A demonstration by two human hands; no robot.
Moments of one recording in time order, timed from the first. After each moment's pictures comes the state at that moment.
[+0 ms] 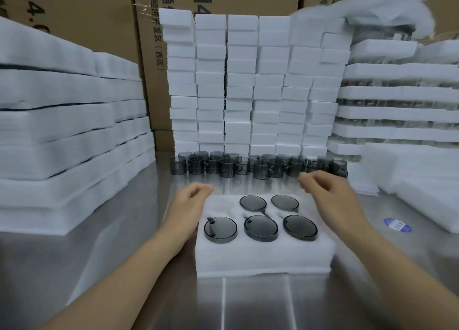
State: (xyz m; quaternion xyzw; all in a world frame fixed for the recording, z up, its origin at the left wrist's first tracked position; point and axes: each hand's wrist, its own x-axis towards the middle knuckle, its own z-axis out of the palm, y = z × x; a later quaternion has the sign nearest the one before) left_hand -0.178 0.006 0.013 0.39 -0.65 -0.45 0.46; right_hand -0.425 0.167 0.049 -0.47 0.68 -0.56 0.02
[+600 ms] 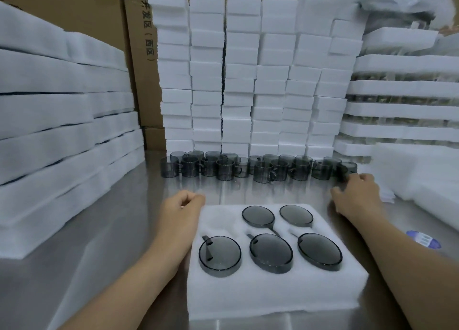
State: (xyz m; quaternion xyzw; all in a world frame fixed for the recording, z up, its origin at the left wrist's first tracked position) left_hand -0.189 0.011 0.024 0.43 -0.61 -0.46 0.49; right_hand -0.550 0.089 0.018 -0.31 0.90 -0.29 -0.09
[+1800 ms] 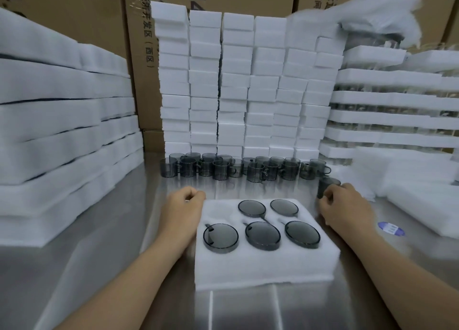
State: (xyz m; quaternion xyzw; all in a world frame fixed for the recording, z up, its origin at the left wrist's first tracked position) left_hand -0.186 0.005 0.017 0.44 -0.64 -0.40 0.48; right_hand -0.506 0.141 0.012 -0.38 0.87 -0.25 -0.17
